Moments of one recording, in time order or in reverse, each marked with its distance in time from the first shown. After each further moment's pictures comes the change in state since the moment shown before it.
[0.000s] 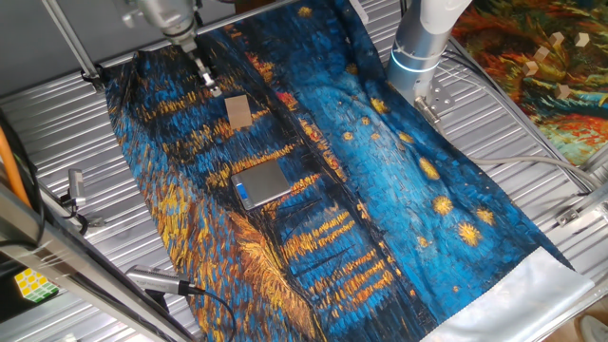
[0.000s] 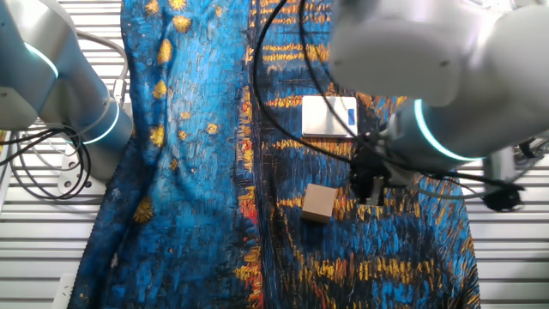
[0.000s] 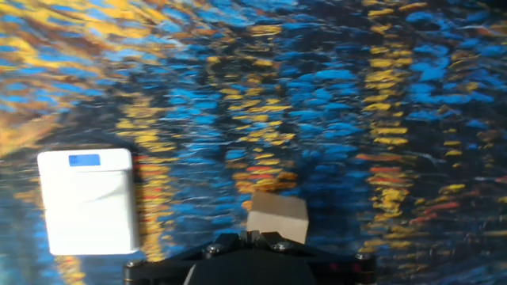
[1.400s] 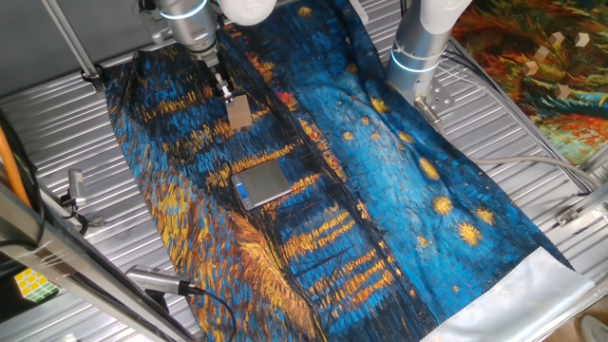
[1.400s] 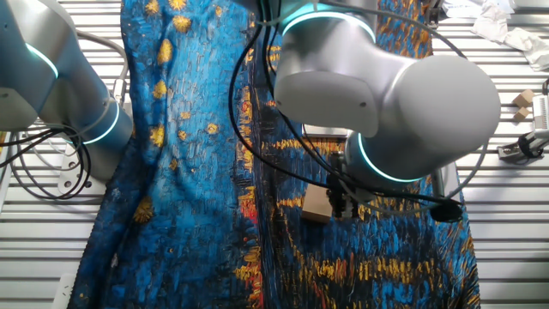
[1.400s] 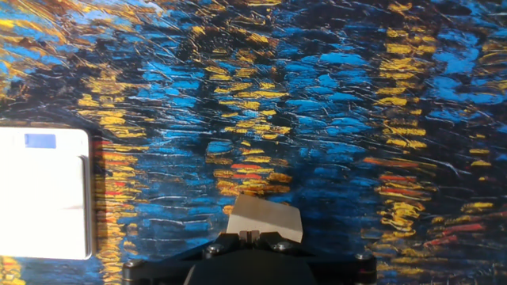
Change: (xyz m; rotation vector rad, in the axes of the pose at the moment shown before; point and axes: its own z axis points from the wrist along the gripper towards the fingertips) arm 0.011 -0.009 0.060 -0.008 -0.049 -0.009
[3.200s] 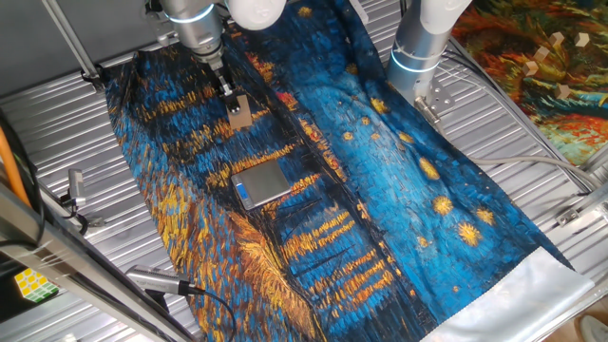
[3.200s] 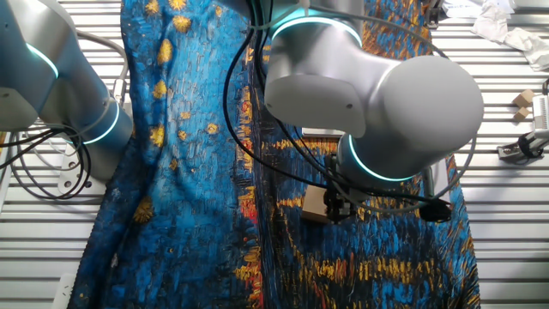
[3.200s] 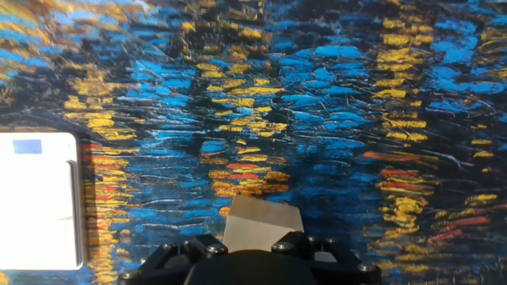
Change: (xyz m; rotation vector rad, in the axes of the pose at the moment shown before) arm 0.001 0.000 0.011 0.011 -0.014 0.018
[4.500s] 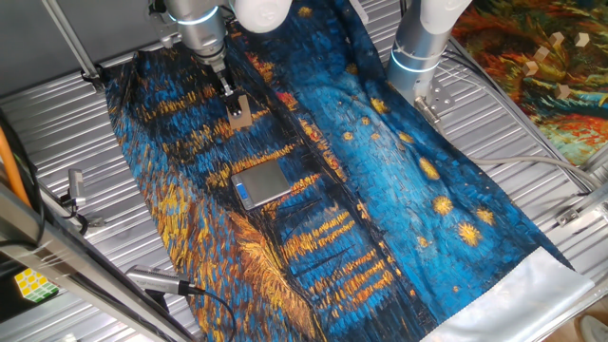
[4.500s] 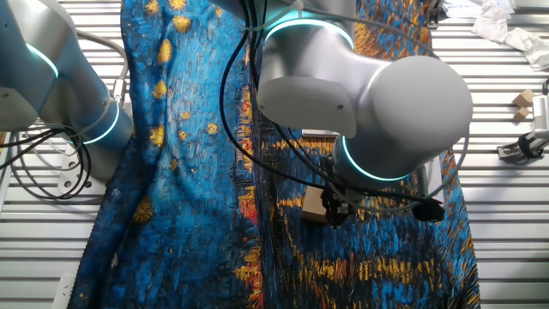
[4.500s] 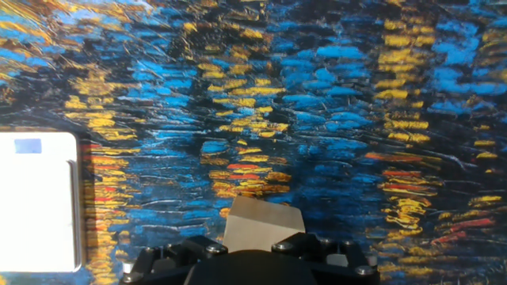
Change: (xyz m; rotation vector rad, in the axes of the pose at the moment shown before) arm -0.002 0.000 0.011 0.003 -0.031 0.000
